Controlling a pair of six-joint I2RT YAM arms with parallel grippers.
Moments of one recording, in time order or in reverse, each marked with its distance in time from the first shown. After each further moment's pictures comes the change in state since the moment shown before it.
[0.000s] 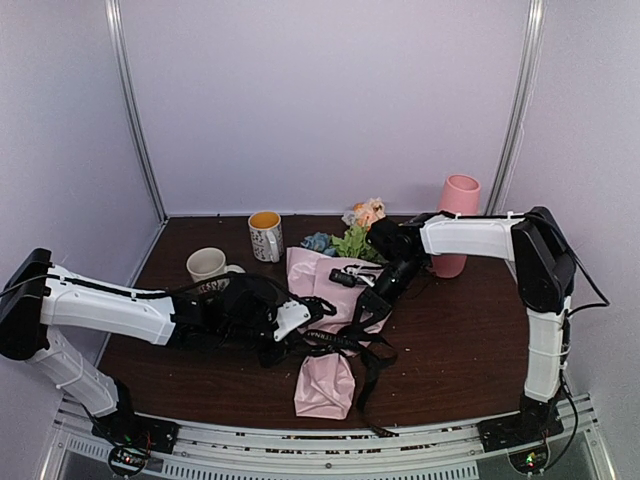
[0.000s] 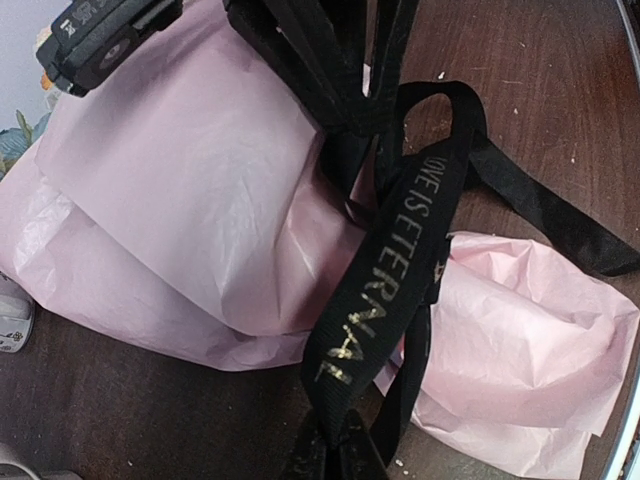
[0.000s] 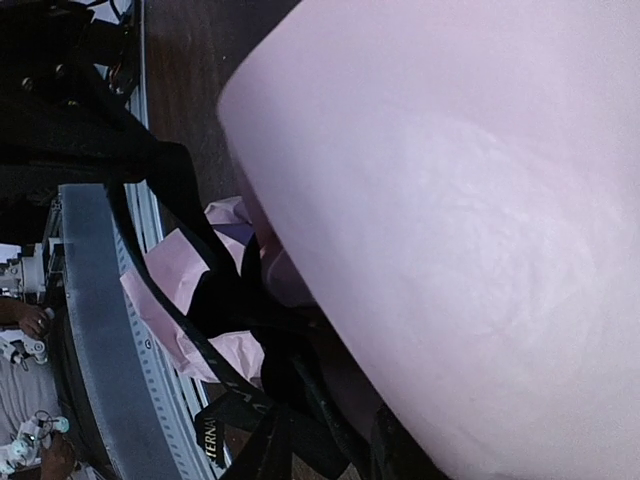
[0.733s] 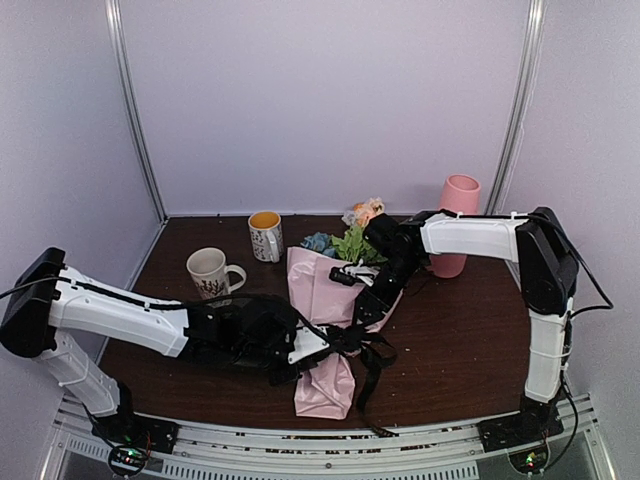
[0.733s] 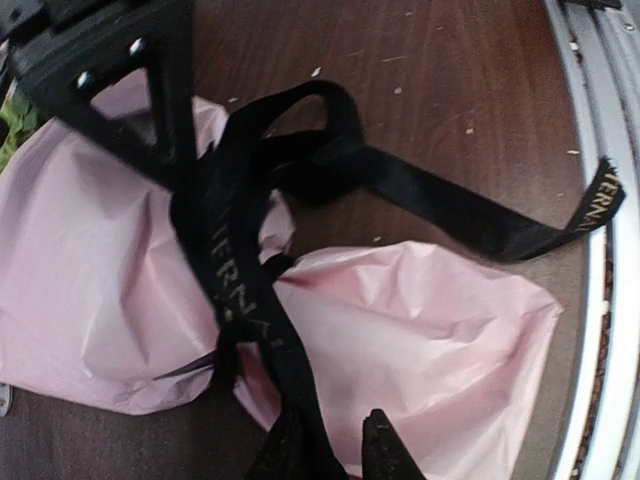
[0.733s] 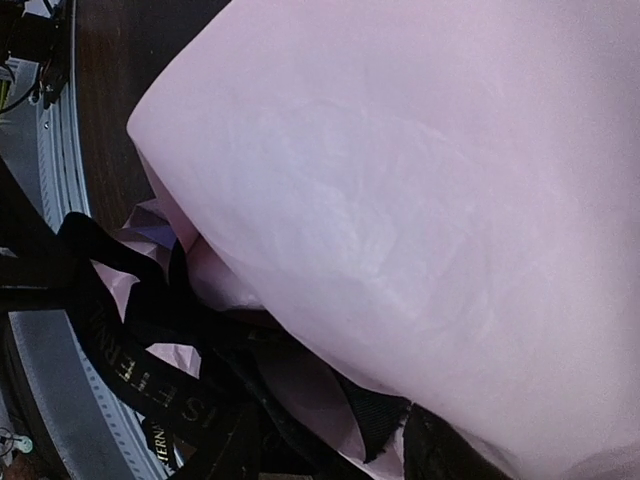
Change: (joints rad) left arm -0.126 0.069 0.053 -0.043 -0.017 0.053; right arm 0.023 -0.021 0.007 0.027 0.178 0.022
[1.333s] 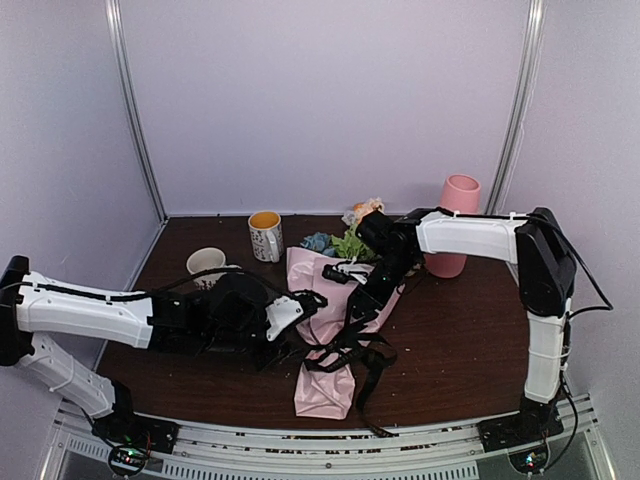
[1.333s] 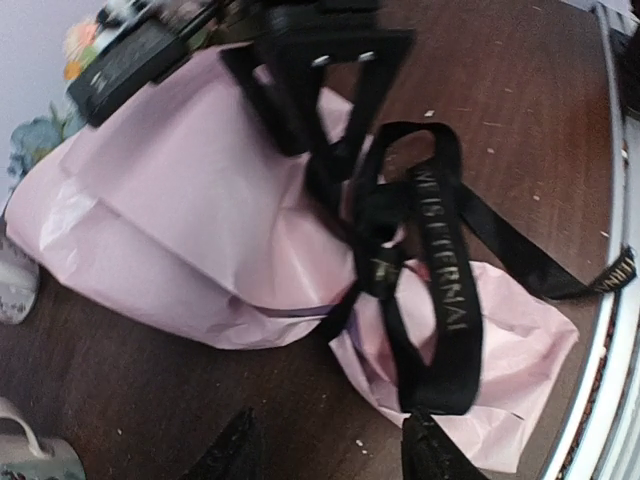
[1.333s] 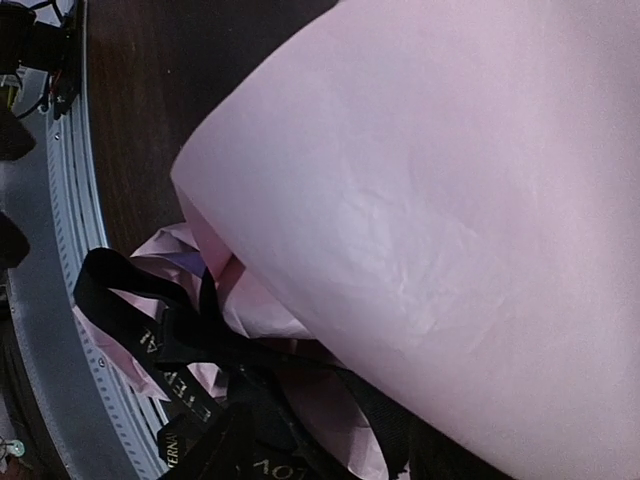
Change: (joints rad) left arm 0.043 -0.192 -0.053 -0.035 -0.024 -0.163; right arm 0.027 0.009 0.040 0.000 0.023 0.026
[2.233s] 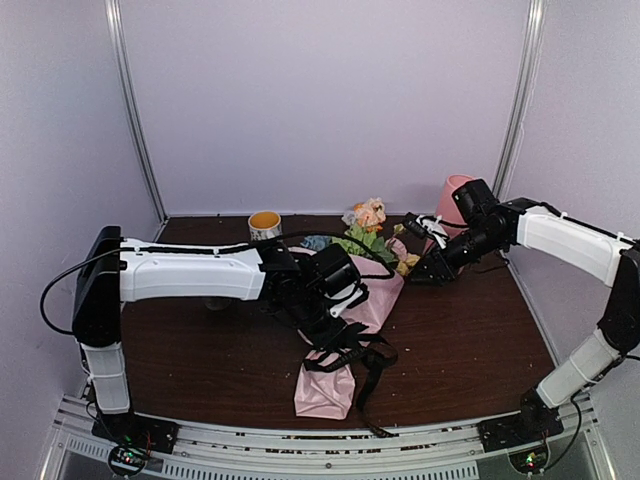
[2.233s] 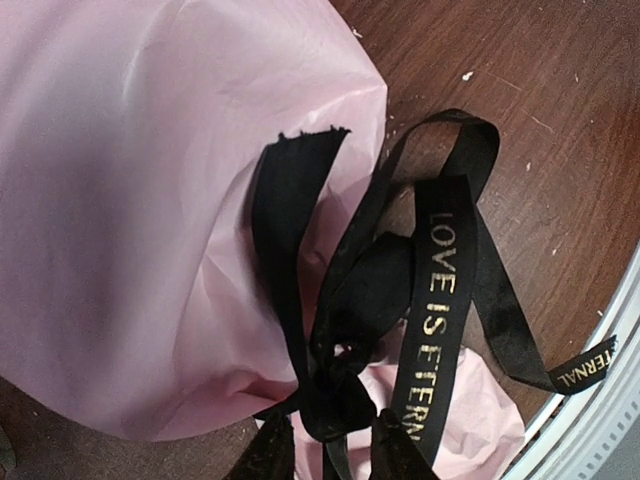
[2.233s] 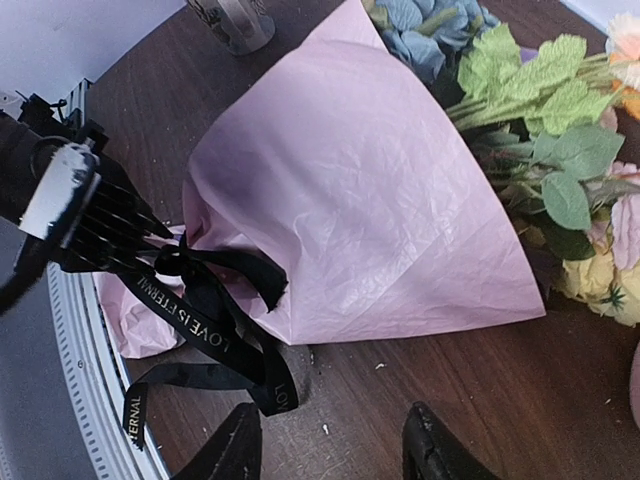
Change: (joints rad) left arm 0.043 0.587 0.760 -0.625 0.107 -0.321; right arm -0.322 -0.514 -0.359 0.158 -0.076 -0.090
